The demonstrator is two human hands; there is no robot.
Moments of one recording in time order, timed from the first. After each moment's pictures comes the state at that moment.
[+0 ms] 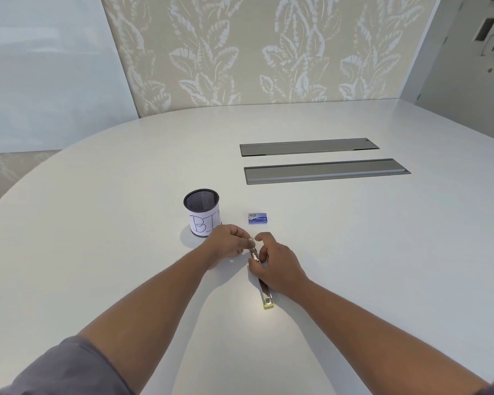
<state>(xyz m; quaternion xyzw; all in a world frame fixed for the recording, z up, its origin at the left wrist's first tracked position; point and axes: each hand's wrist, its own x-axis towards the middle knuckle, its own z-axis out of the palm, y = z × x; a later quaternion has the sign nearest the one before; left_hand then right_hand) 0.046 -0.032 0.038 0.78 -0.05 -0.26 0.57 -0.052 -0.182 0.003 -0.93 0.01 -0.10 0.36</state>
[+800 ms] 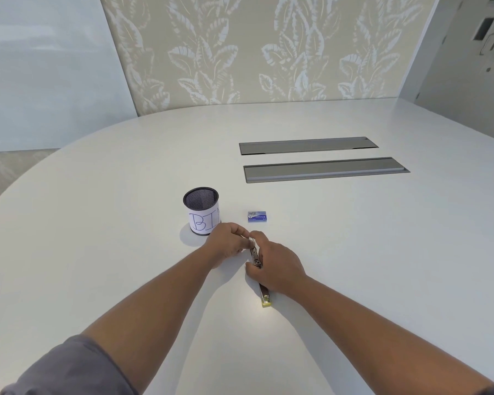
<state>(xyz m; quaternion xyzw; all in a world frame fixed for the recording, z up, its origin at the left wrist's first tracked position) 0.042 -0.037 0.033 0.80 -0.06 -0.22 0.55 -0.054 -0.173 0.013 -0.97 0.00 -0.09 0.24</state>
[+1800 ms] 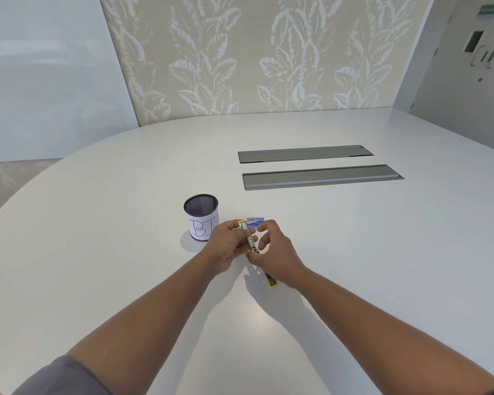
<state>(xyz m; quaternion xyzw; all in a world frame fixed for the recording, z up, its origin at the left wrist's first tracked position) 0.025 -0.044 0.053 0.59 0.00 -0.24 0.77 -0.056 -0.178 0.050 -0.86 0.07 -0.07 0.50</state>
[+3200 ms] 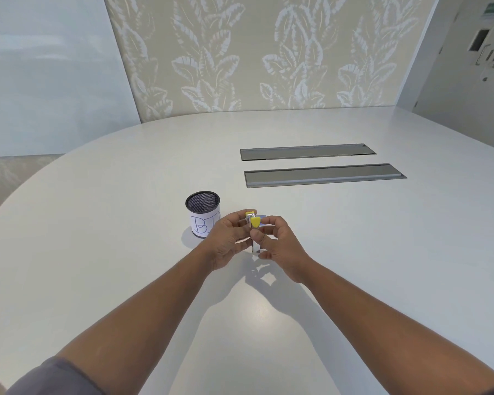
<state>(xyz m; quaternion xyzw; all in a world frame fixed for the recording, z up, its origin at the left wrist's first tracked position) 0.020 -0.033 0.067 0.56 -0.10 -0.30 0.77 -0.046 -0.188 0.049 -0.69 0.06 -0.02 0.72</state>
